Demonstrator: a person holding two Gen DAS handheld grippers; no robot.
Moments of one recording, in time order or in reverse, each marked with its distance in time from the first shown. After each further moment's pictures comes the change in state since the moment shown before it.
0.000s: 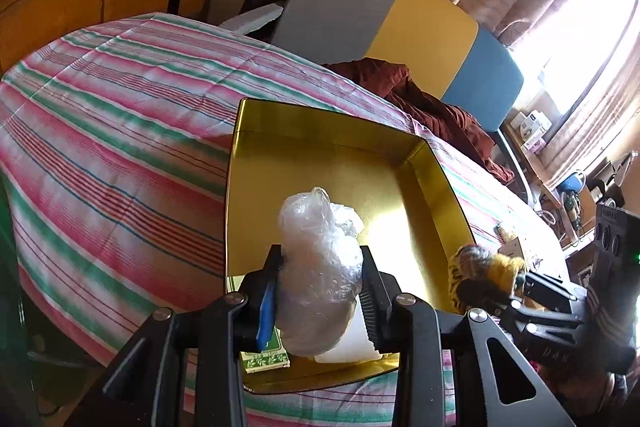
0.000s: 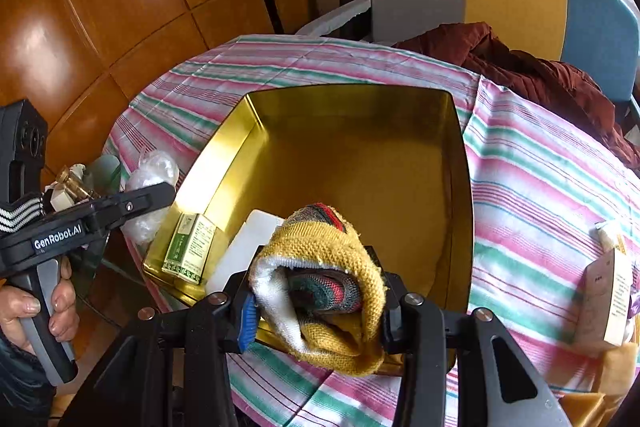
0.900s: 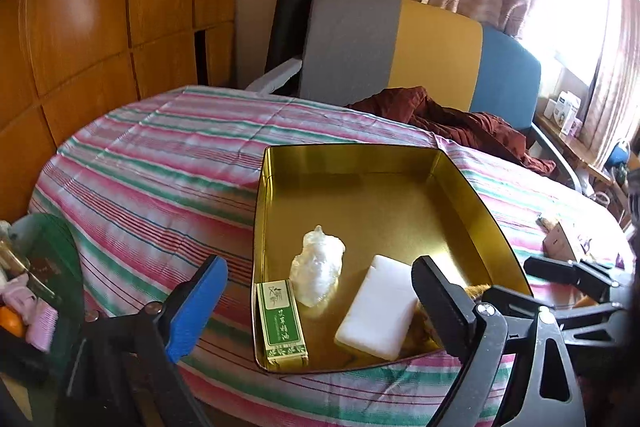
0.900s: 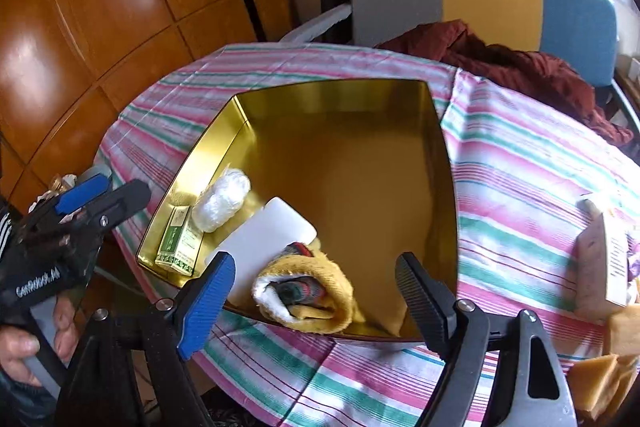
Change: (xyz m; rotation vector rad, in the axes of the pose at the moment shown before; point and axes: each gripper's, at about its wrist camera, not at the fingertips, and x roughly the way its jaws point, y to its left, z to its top) left arm -0.031 -0.045 -0.035 0.174 -0.192 0.248; right arm -0.018 -0.005 -0.026 0.045 -0.073 -0.055
